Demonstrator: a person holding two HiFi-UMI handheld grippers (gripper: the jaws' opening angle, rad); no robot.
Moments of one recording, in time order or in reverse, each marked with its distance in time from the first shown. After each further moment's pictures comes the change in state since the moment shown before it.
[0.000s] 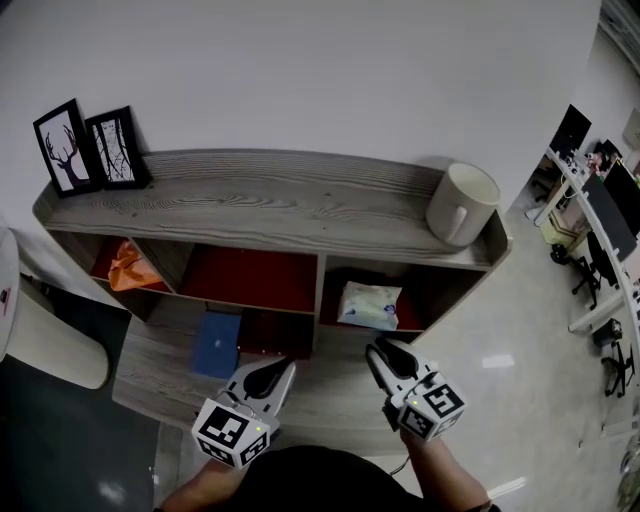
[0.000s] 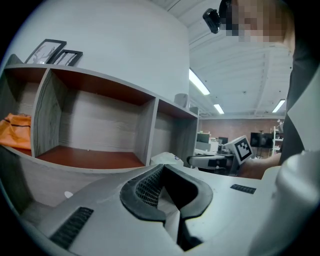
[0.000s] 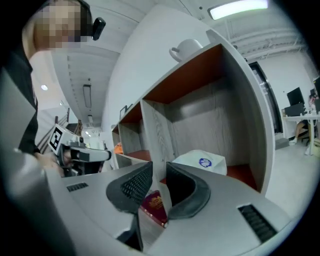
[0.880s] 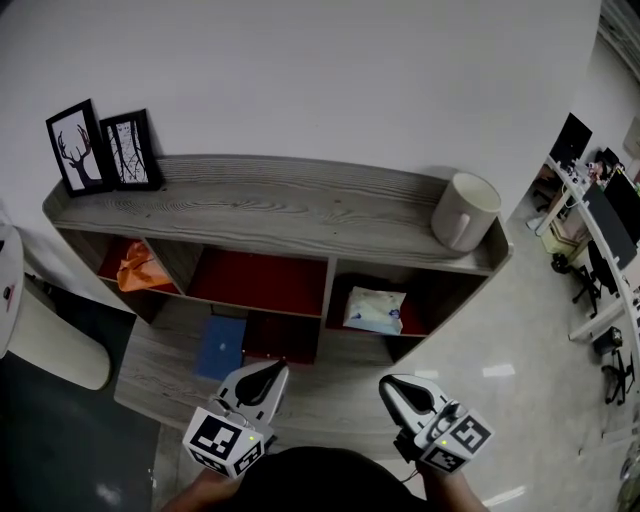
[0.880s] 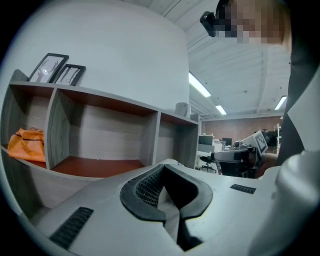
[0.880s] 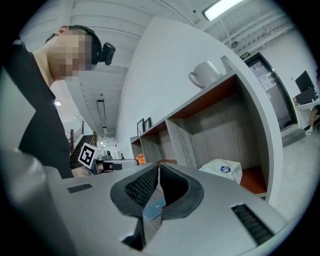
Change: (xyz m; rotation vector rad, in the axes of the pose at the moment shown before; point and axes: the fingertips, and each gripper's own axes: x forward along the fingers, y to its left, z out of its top) left arm -0.030 0.004 0.023 0.029 -0.041 0.053; right arm -0.055 0.063 0.040 0.045 -0.083 0.163
